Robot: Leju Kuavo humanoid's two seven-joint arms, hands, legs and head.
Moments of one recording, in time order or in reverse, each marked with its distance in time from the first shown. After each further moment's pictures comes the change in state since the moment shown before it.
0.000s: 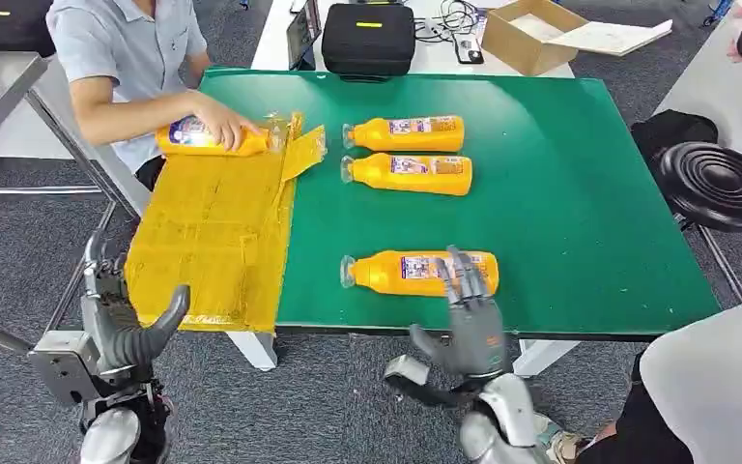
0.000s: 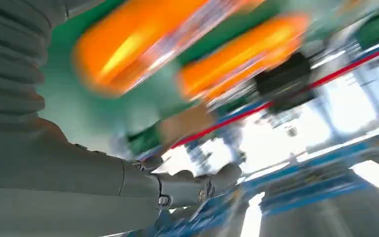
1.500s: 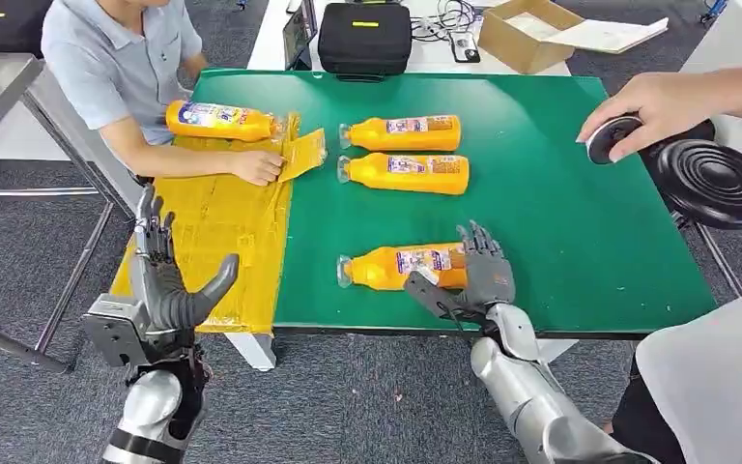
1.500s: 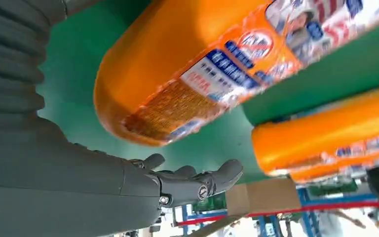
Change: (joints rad) left arm -0.186 -0.011 -0.180 0.093 -0.013 -0.006 0.031; right arm -0.452 -0.002 0.017 0.638 0.056 0.172 0.351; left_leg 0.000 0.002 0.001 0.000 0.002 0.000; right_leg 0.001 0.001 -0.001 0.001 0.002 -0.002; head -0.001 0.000
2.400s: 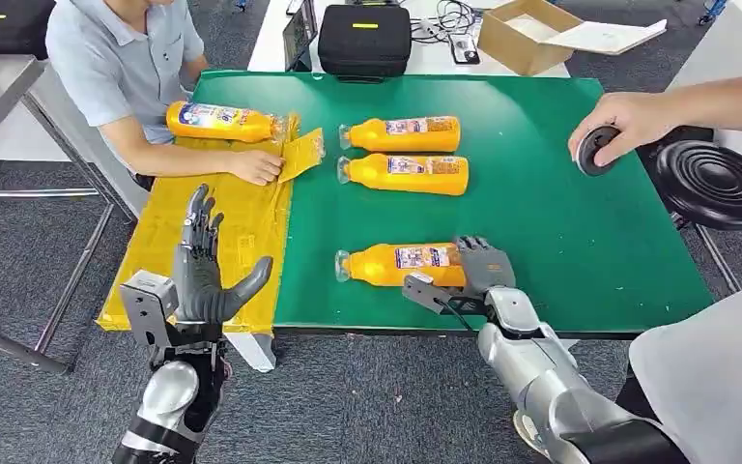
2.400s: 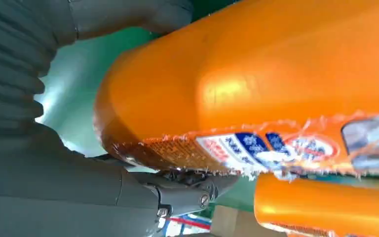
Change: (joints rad) left arm -0.046 -0.006 -0.059 0.078 0.083 -0.102 0.072; right arm -0.098 -0.042 0.126 0.102 0.067 0.243 0.096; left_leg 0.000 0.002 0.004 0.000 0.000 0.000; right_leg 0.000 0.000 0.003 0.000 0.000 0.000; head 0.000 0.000
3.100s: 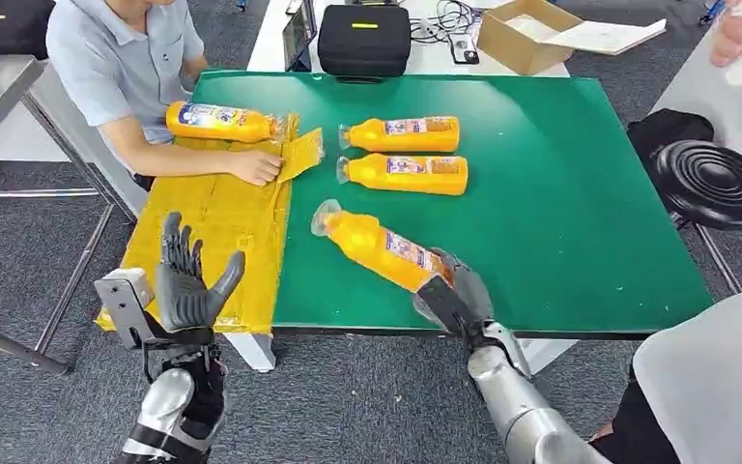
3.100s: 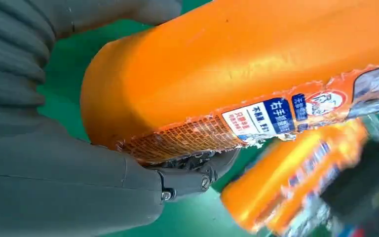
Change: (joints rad) left arm 0.053 -0.029 0.051 0.029 0.219 0.169 0.079; right arm 0.213 0.094 -0.251 -0.200 -0.641 0.015 -0.504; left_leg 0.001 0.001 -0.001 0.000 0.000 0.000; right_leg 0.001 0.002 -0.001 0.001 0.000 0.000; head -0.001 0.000
